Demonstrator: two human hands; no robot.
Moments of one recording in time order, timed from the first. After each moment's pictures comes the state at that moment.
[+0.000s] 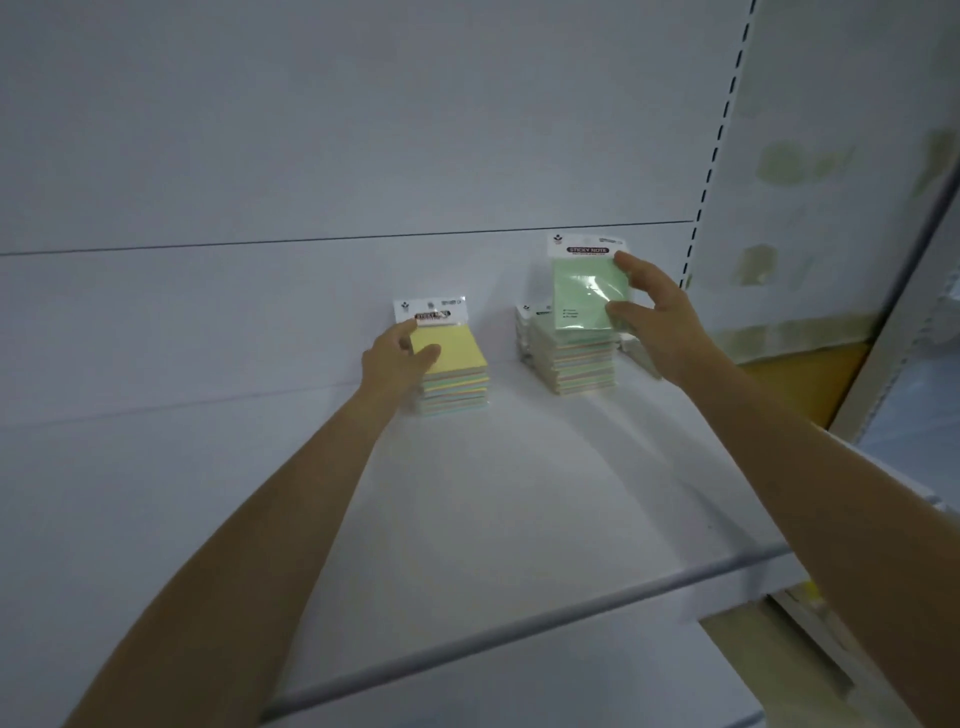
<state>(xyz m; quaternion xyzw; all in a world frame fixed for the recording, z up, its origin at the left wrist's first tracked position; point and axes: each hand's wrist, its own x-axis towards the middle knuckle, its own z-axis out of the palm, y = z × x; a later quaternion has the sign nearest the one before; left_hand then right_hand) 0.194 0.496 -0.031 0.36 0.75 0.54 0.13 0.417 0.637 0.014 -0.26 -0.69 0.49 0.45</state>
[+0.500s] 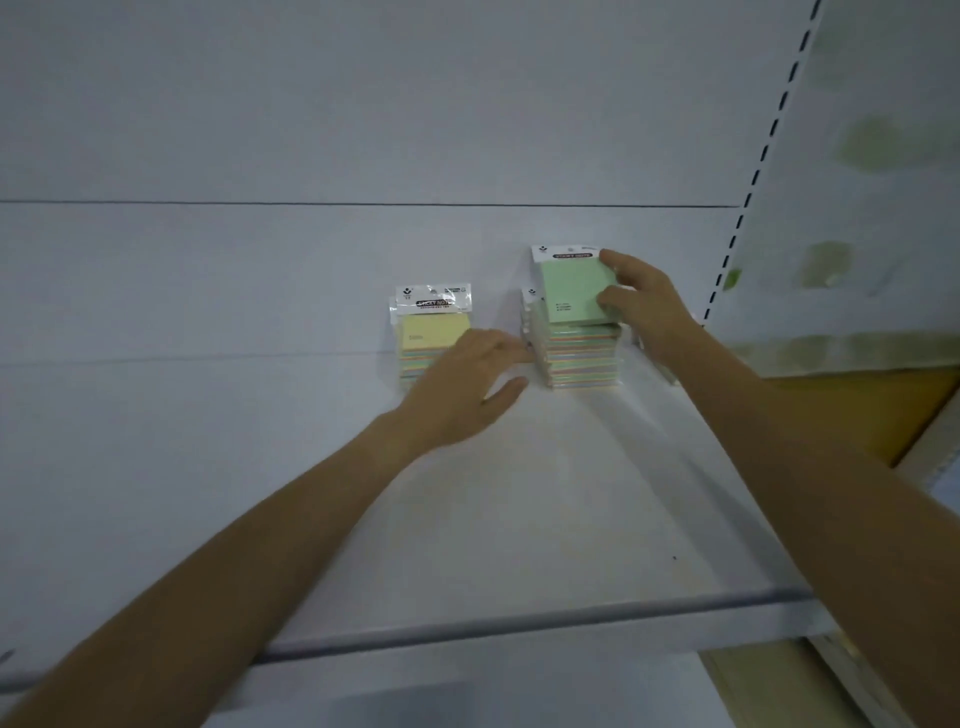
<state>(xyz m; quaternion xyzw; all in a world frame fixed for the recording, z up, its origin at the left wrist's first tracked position) 0.278 0.504 -0.046 0.66 0.69 0.27 -0.12 0.396 0.694 0.005 -0.27 -0.75 0.48 0.36</state>
